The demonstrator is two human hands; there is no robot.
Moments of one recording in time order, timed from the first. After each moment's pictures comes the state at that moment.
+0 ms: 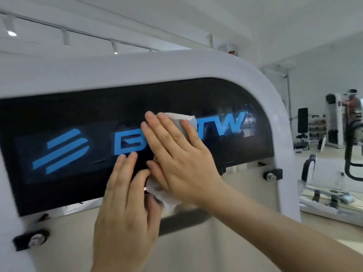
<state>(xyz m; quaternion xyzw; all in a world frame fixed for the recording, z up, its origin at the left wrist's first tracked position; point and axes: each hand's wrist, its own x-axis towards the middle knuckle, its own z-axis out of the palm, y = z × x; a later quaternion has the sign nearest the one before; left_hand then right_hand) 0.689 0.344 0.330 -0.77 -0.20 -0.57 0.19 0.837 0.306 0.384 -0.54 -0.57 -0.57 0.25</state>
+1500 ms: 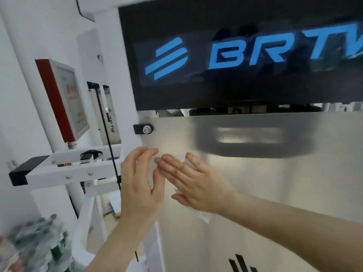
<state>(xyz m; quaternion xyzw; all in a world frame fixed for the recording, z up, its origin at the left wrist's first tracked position) 0.571 0.356 0.227 -0.70 -0.38 -0.60 0.05 0.744 0.364 0.226 -0.36 -0.71 -0.60 0.02</state>
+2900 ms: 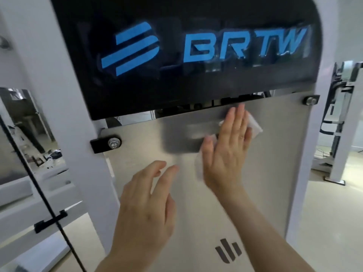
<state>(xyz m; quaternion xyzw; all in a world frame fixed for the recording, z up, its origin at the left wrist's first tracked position) 0.577 0.375 0.227 -0.85 -0.14 -0.50 0.06 0.760 0.344 0.240 -0.67 -0.36 -0.44 0.49</state>
